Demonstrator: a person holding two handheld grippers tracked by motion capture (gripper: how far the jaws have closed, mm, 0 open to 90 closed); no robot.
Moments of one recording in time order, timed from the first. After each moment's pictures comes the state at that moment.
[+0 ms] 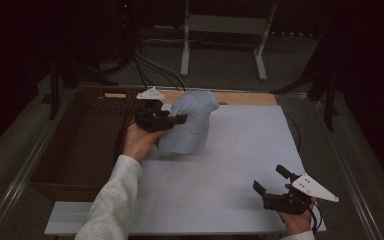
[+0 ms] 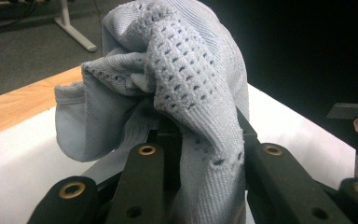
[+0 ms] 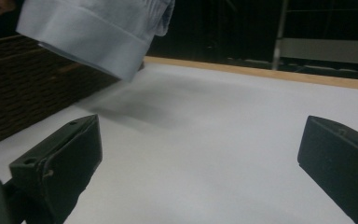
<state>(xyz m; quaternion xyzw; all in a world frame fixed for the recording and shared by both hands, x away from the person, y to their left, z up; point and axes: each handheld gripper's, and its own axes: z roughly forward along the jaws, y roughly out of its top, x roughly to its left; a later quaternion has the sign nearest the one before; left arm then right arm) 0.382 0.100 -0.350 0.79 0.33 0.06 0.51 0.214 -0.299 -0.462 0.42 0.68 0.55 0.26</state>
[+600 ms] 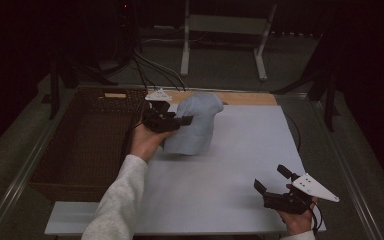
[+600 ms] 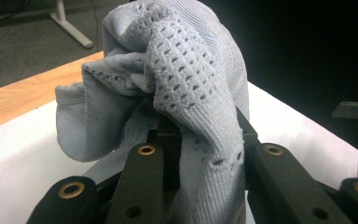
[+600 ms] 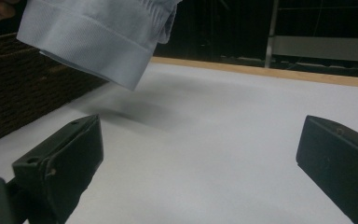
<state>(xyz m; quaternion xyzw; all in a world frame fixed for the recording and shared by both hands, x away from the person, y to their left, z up) 0.388 0.085 -0.360 0.80 0.33 0.06 0.50 0.215 -0.300 -0.461 0.43 0.68 0.54 0.26</state>
